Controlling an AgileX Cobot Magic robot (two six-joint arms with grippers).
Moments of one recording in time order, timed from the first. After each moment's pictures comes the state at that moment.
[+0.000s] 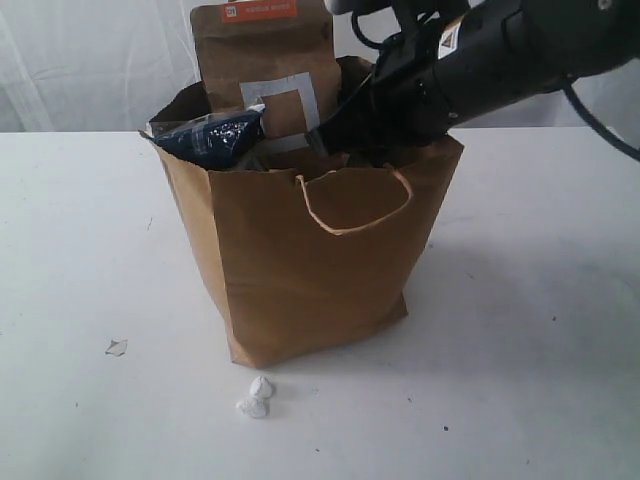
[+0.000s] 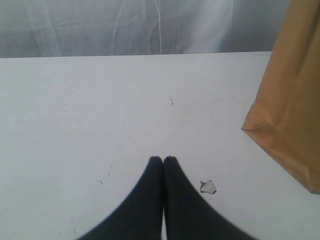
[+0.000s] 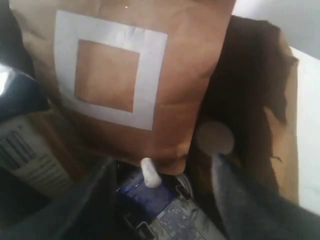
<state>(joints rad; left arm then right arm) -0.14 0.07 0.02 -0.20 0.17 0.15 0.58 1.48 -1.25 0.07 0.53 -0.15</state>
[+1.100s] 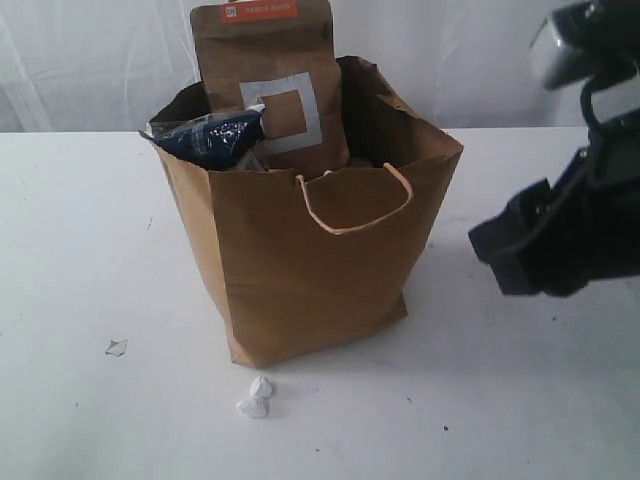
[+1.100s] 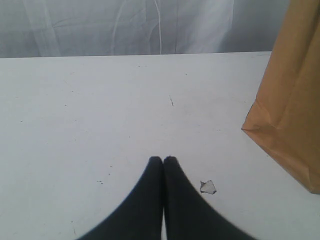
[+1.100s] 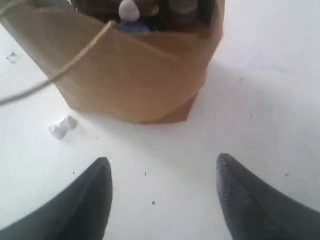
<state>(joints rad) -0.14 0.07 0.02 -0.20 0.17 0.15 0.58 0.95 -0.89 -0.04 0.80 0.02</state>
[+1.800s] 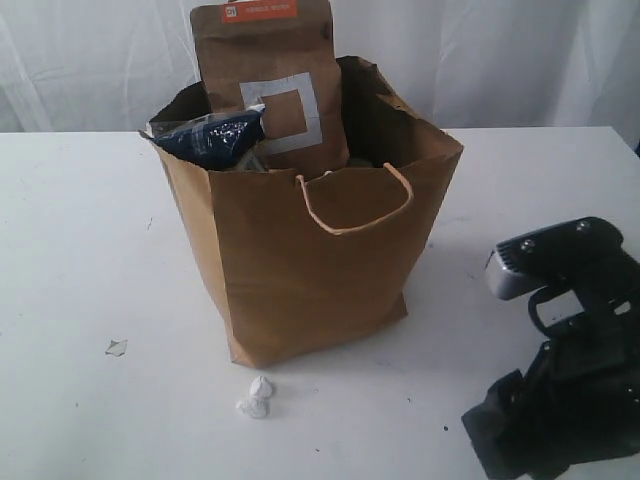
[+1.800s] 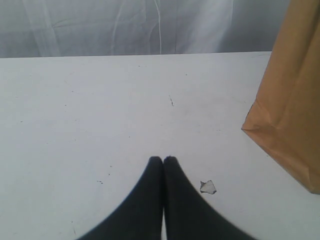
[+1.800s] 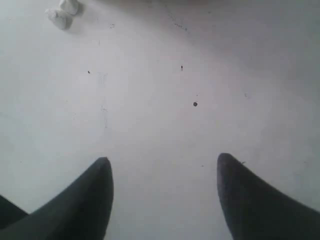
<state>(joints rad) -0.14 0.07 0.02 -0.20 0.17 0.15 0.59 0.97 -0.60 0.16 0.78 -0.01</state>
